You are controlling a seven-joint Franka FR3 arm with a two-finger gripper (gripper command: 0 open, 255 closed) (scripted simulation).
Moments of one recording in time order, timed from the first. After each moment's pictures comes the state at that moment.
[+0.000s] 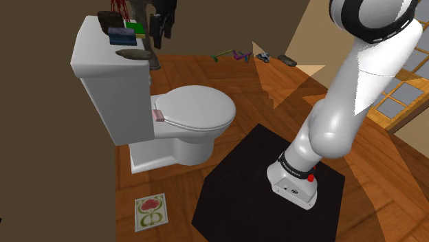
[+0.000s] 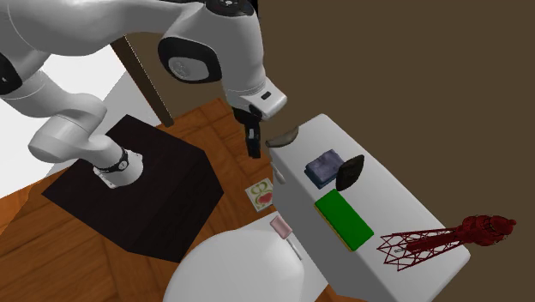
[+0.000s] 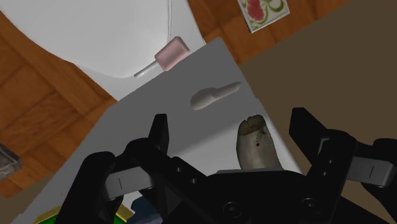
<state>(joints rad) 0.19 0.11 0.14 -1.61 -0.09 1.81 -0.18</state>
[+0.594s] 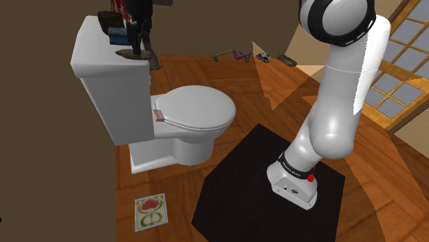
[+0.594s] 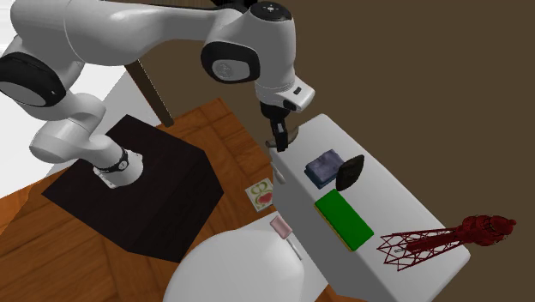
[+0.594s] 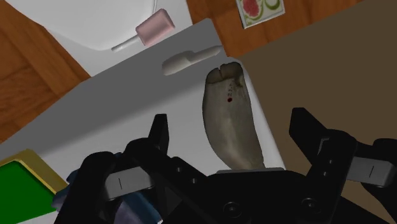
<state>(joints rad) 0.24 0.31 0.17 -1.40 -0.13 1.78 -0.22</state>
